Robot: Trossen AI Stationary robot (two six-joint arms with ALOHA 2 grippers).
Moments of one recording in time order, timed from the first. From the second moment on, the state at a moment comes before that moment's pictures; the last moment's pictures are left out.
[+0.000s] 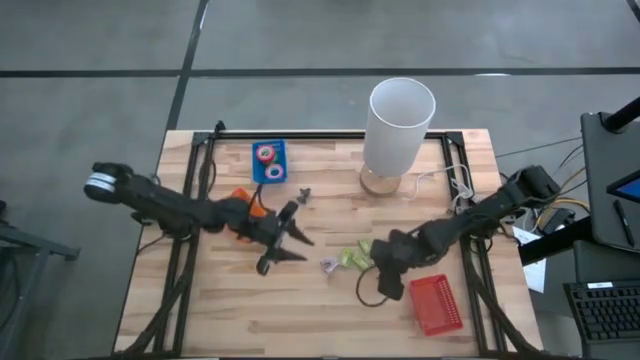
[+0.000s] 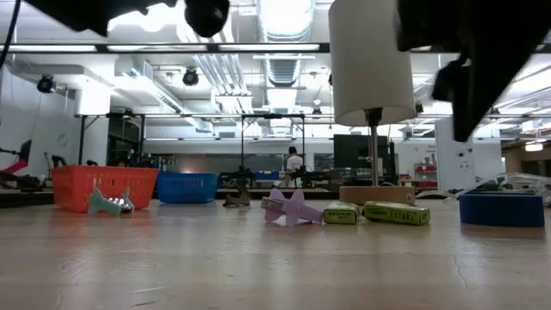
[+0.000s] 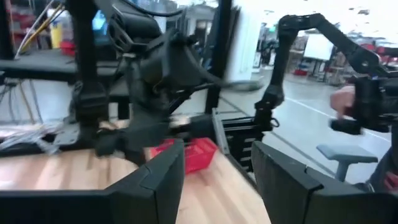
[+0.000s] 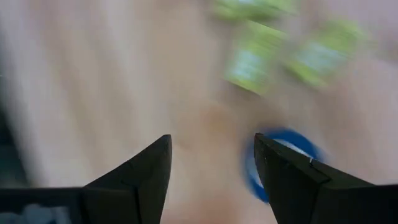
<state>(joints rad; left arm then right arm) -0.19 1.26 0.63 0.71 0.21 -0.11 0.43 1.52 1.00 -0.65 0.02 0.81</state>
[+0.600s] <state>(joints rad) -0.28 1.34 0.56 0.82 0.06 -0.15 0.48 1.54 0.89 -0.69 0.13 0.91</state>
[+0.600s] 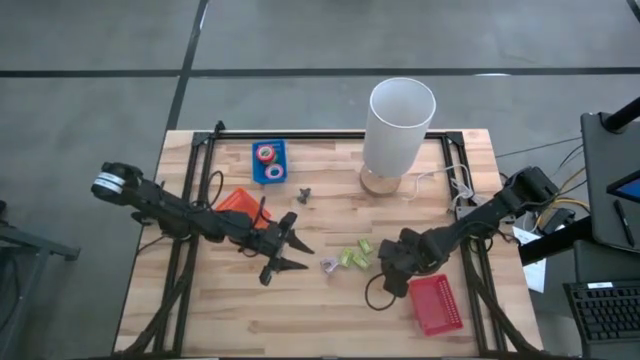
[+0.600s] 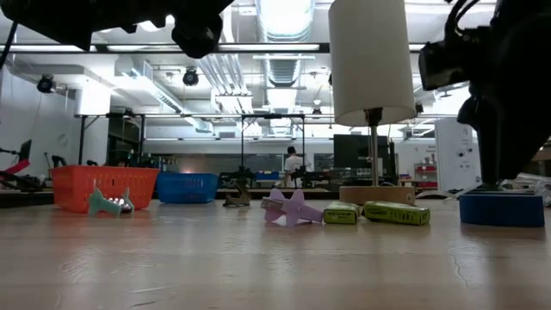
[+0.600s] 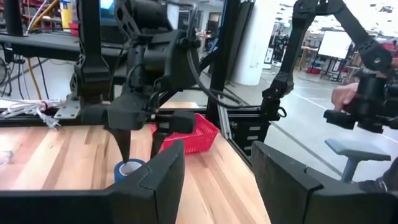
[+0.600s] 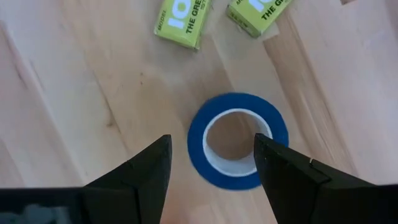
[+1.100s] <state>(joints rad) -0.28 1.34 0.56 0.84 0.06 -0.13 0.48 1.54 0.78 -0.51 0.18 0.92</state>
